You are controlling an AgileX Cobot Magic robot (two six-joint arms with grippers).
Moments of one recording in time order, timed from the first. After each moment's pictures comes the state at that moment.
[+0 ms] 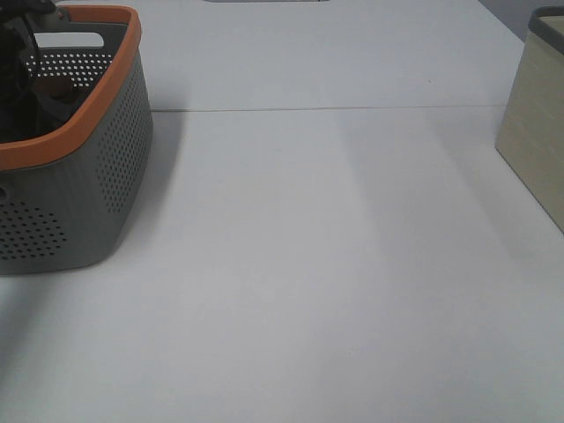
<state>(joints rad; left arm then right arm) 0.03 2.11 -1.87 -0.09 1.11 0.92 -0.02 0.00 -0.50 0.07 1.07 -0.01</state>
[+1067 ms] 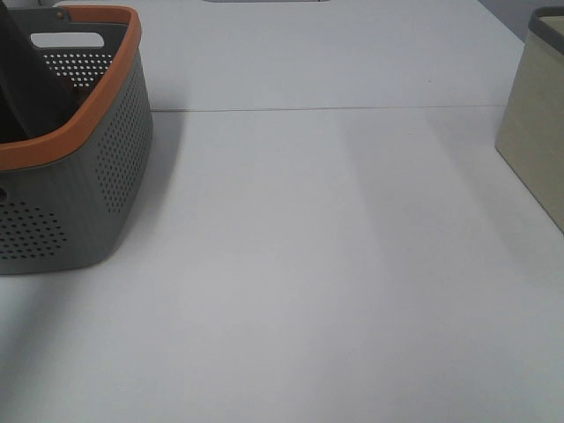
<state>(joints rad) 0.03 1.58 -1.92 -0.18 1.22 0.68 -0.02 0.00 -0.50 0.07 1.07 -0.01</state>
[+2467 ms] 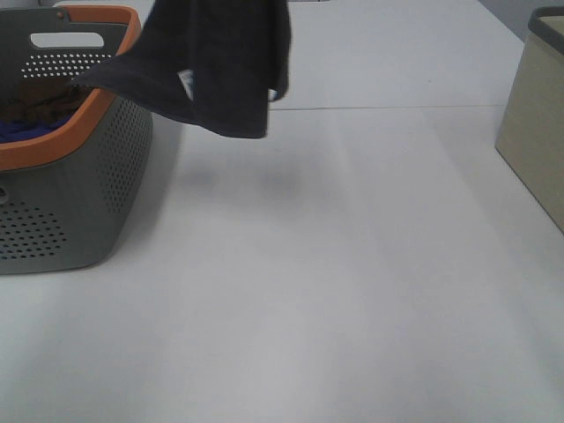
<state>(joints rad) -0.60 1.98 -2.65 -0.06 1.18 0.46 -0.02 0.57 -0.58 0.57 0.70 -0.42</state>
